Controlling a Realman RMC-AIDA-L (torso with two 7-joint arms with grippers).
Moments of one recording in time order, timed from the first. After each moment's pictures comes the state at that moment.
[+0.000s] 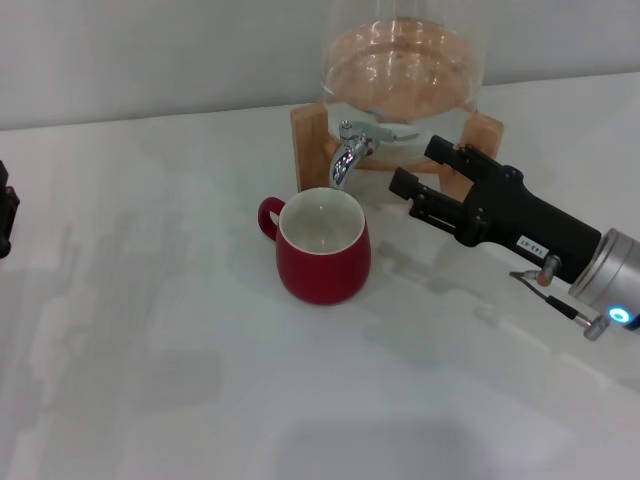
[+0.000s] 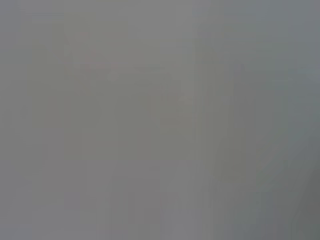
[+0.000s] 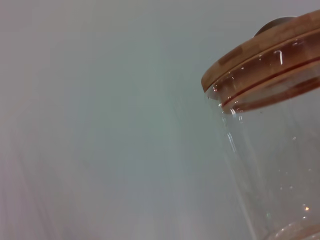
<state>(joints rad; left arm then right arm) -0.32 -2.09 2.13 0.32 -0.66 1.21 0.07 0.39 2.01 -1.77 -0.27 -0.30 -1.42 0.82</state>
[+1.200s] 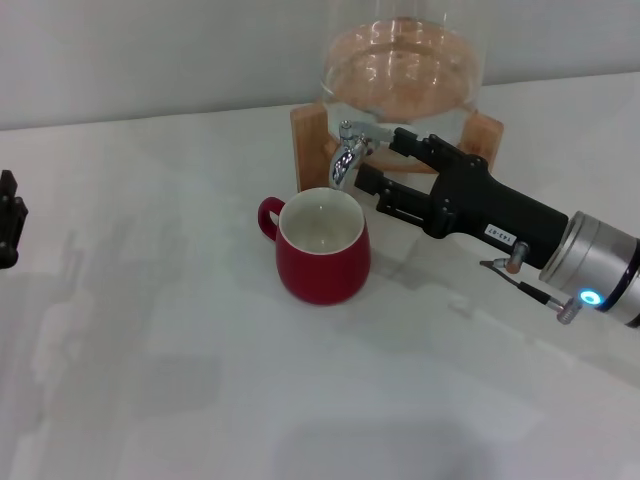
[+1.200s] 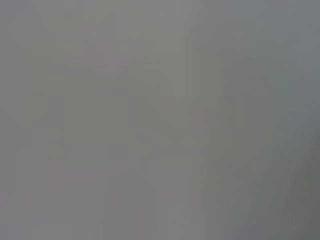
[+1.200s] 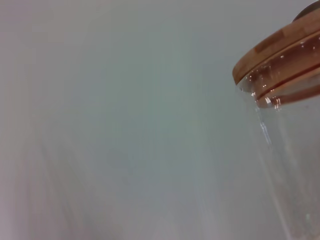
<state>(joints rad) -0.32 -2.09 2.16 0.30 -0.66 1.21 0.07 0.46 2.01 -1.81 -0.27 -0.30 -1.40 0.83</state>
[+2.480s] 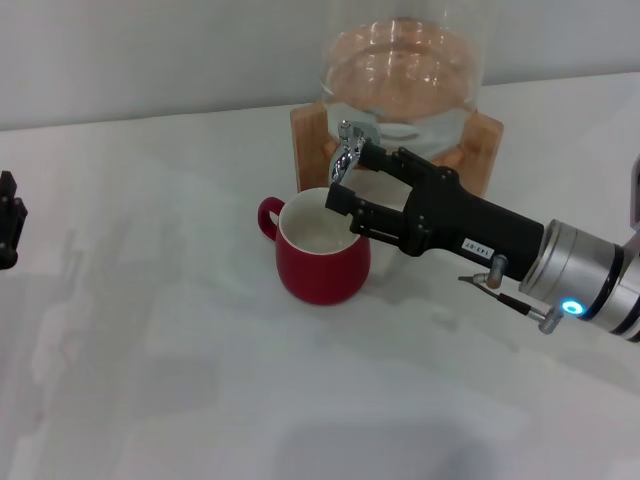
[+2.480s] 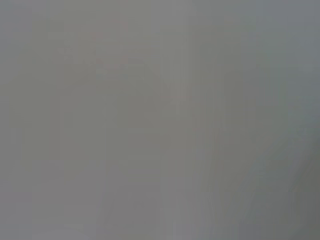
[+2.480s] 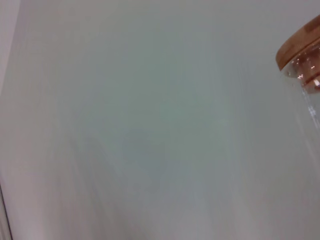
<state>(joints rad) -0.32 -2.09 2.16 0.30 -0.66 1.21 0.07 0.46 2.02 -1.88 -0.31 -0.30 -1.40 0.85</state>
